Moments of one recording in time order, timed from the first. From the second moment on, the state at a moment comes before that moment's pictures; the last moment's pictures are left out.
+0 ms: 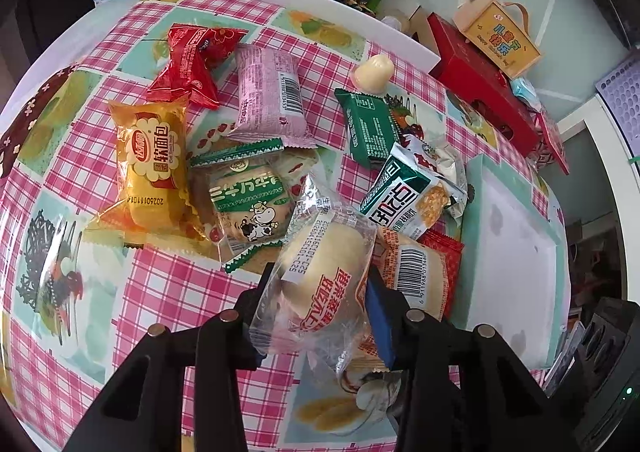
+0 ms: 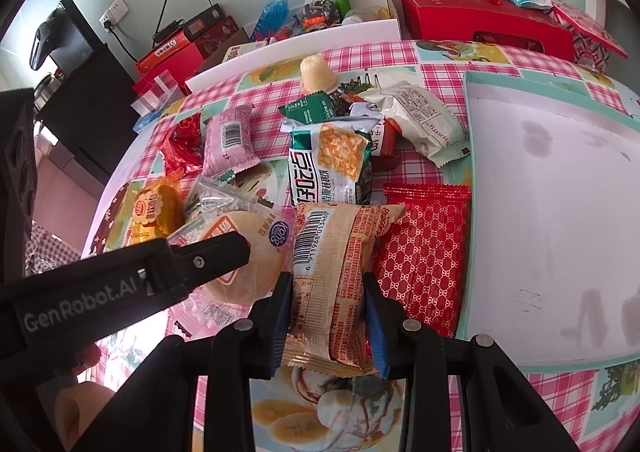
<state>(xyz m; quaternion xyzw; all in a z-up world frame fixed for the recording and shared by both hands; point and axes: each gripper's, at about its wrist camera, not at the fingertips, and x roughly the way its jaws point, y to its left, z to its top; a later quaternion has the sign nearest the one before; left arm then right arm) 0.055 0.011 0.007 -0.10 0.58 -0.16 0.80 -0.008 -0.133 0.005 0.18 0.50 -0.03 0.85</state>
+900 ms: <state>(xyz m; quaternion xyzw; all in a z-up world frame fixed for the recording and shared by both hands) 0.040 -0.058 0.060 -0.07 0.50 -0.27 0.82 -0.047 -0.238 0.056 0.21 0.41 -0.16 0.87</state>
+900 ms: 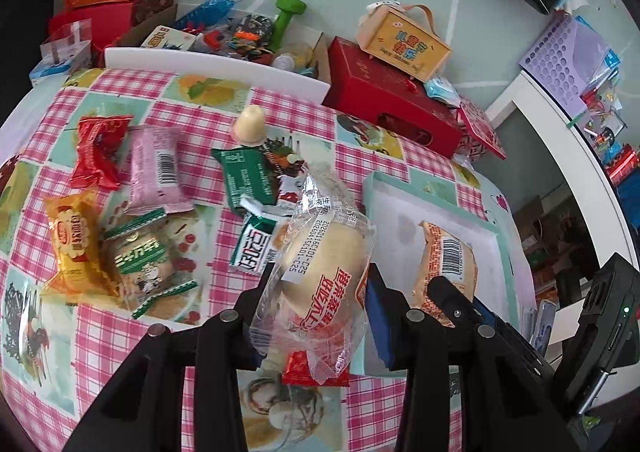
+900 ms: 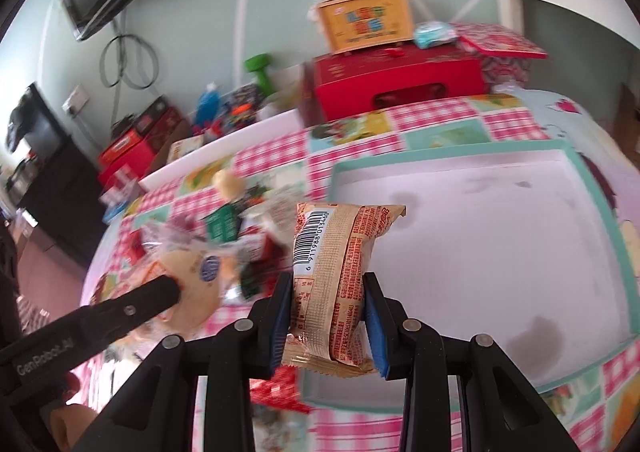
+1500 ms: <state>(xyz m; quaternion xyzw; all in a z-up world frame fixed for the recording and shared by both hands) 0.048 -0.187 0.030 0.00 0.51 -0.34 0.79 -0.076 -0.330 0.040 0.23 0.41 -0.28 0.84</state>
